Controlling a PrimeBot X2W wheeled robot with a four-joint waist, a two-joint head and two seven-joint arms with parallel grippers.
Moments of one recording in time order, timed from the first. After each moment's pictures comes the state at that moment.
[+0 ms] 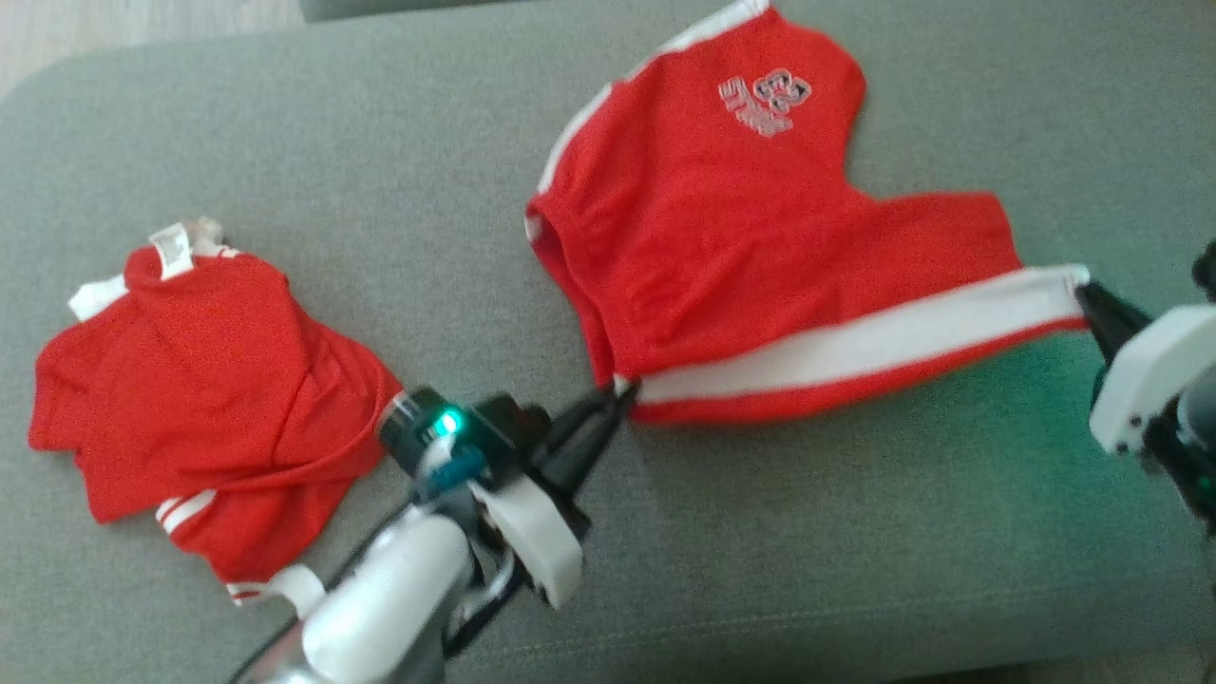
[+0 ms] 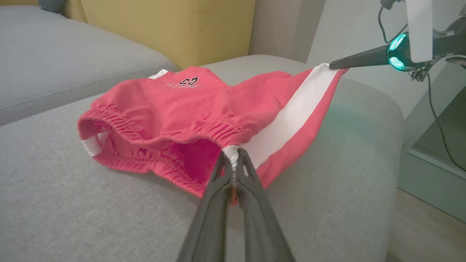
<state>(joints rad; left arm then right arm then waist) -0.43 0.19 -0.82 0.41 -0.35 -0.13 -0.26 -0.34 -0.43 0.08 0.35 0.47 0.13 0.46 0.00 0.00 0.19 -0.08</state>
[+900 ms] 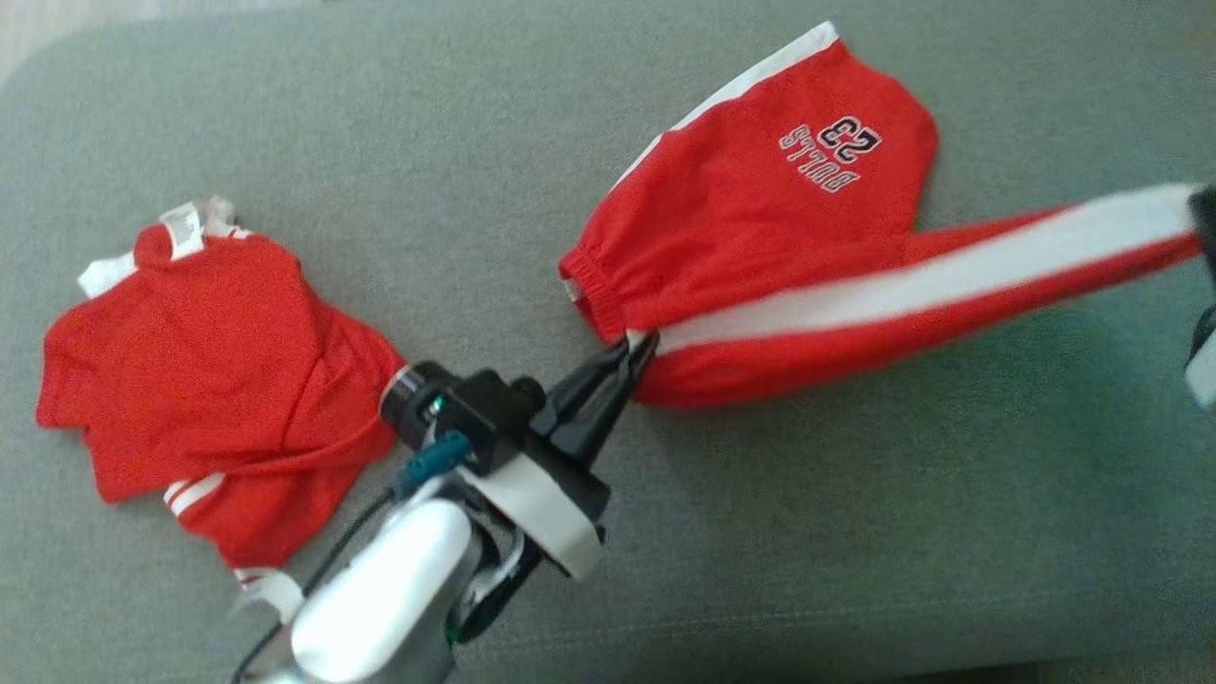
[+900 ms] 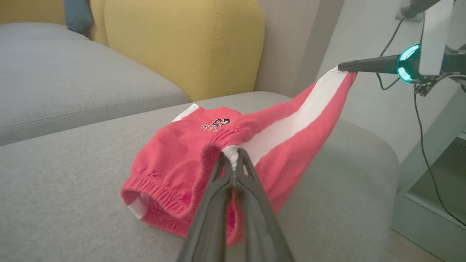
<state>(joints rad) -0.40 0.19 -0.79 0.22 -0.40 -0.07 -0.25 -0.25 -0.39 -0.15 -0.04 0.39 0.13 0.59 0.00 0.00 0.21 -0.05</state>
